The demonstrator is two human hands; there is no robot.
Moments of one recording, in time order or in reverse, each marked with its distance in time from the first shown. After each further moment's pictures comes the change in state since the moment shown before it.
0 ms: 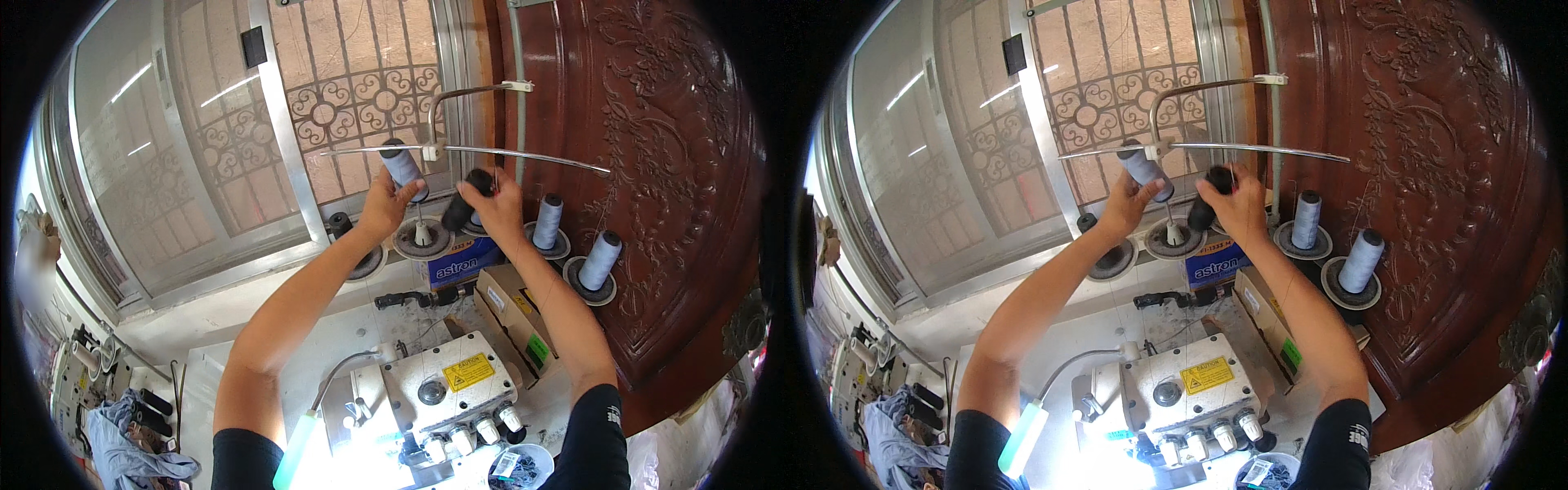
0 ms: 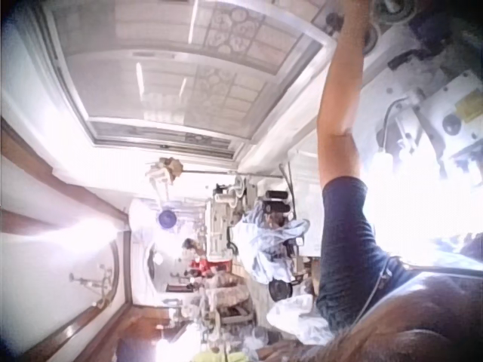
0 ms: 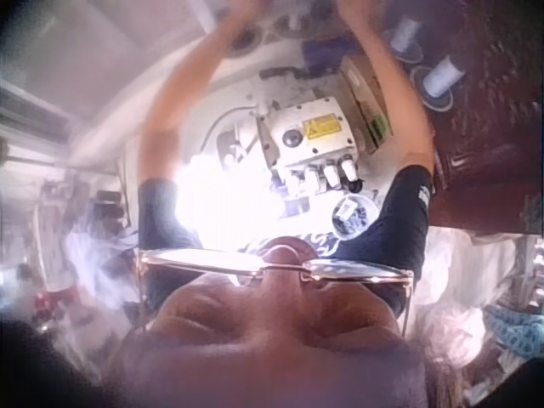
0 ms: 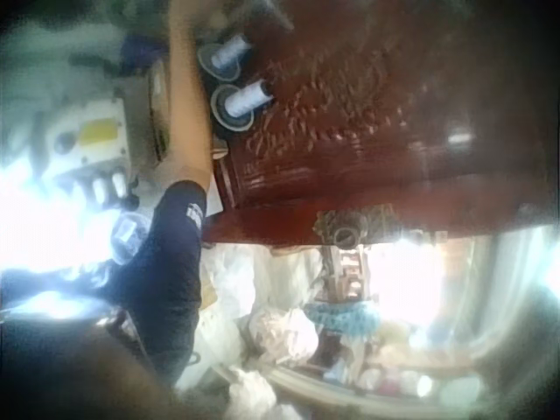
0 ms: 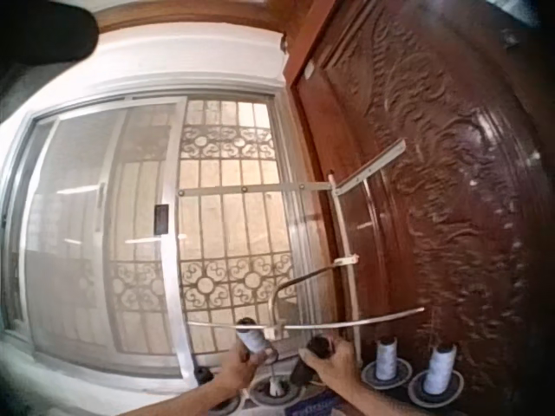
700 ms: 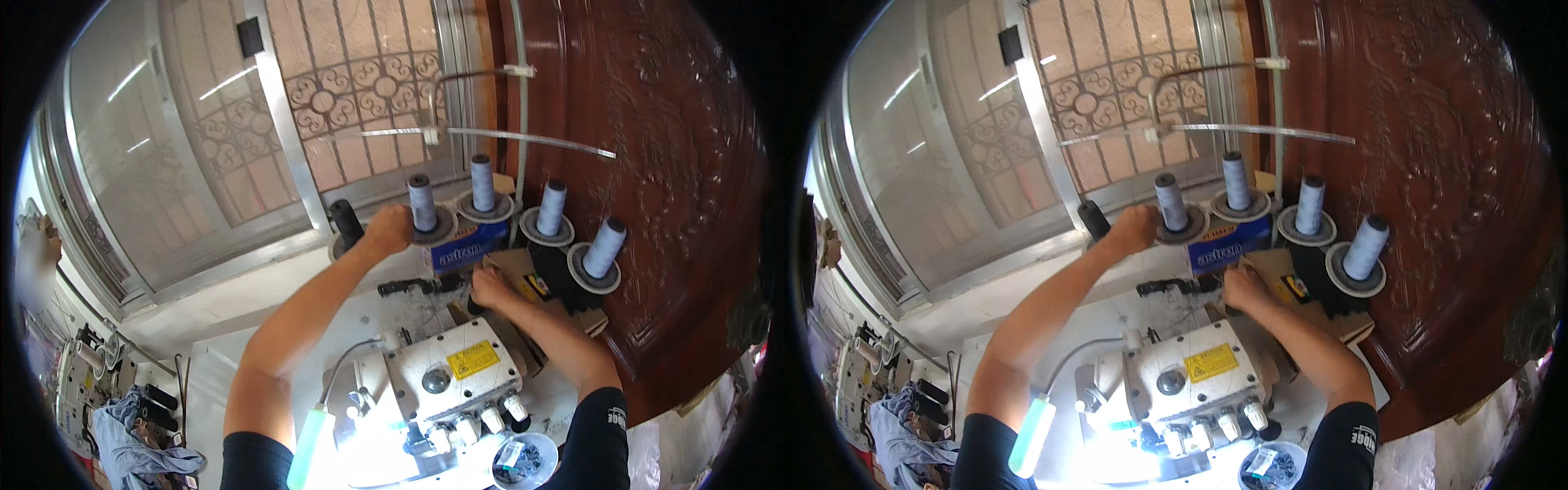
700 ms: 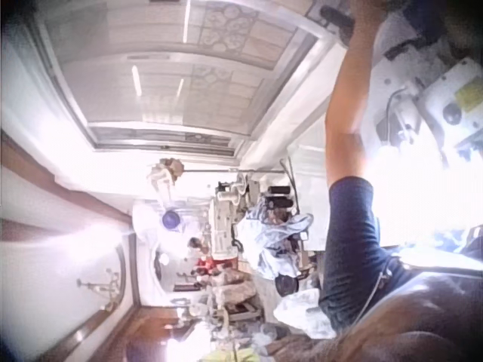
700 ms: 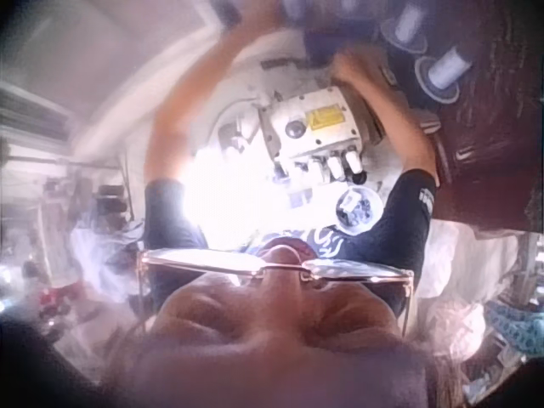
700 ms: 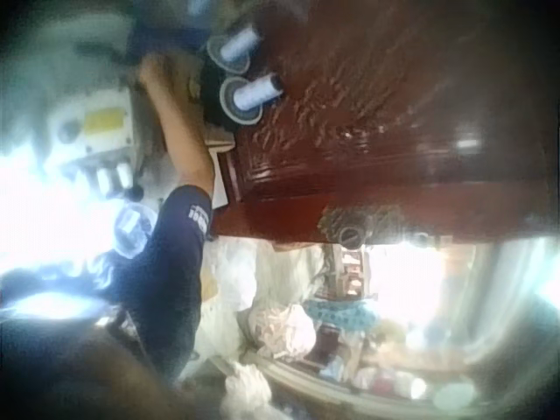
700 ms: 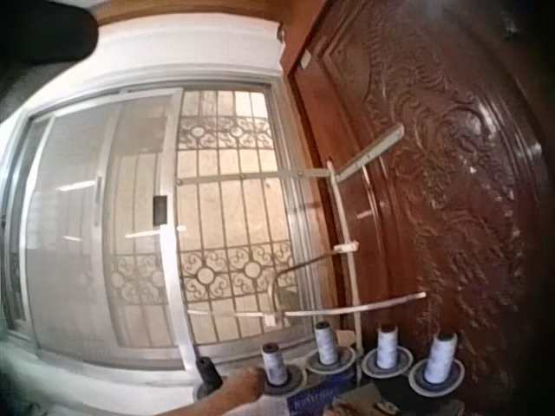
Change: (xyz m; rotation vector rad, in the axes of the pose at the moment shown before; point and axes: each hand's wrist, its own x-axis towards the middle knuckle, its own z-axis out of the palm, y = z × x) left_hand -0.036 -0.050 0.000 1.029 -0.403 0.034; right_hand -0.139 0.092 -0.015 -0.876 -0.904 0.292
